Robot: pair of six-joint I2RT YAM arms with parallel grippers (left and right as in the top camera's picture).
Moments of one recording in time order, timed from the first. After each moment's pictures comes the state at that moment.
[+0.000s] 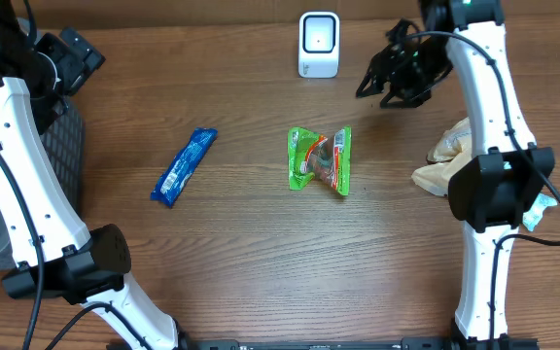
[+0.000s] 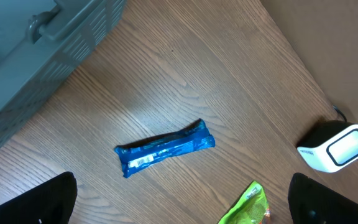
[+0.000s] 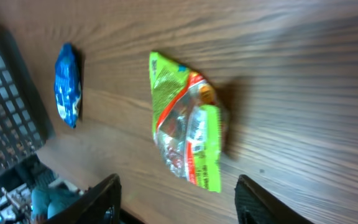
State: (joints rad) left arm 0.32 1.99 2.57 -1.69 0.09 -0.57; right arm 0.13 2.40 2.50 -1.64 -0.59 0.16
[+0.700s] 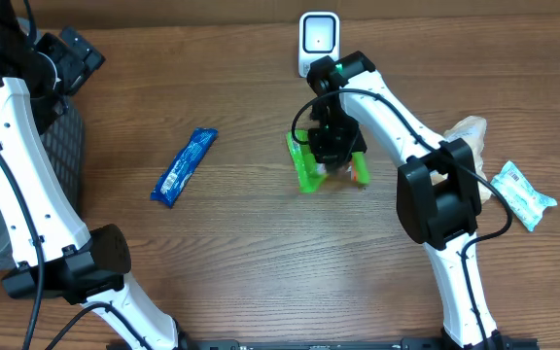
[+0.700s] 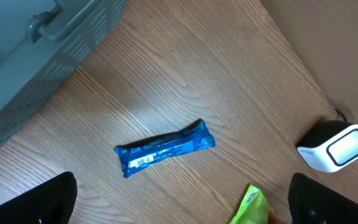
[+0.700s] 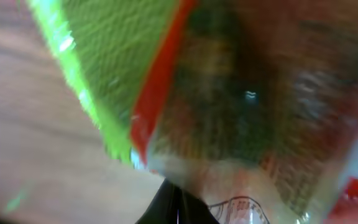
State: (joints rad) left arm 0.32 1.99 2.57 -1.69 0.09 -0.57; right arm 0.46 2.40 2.11 -1.46 -0.19 0.23
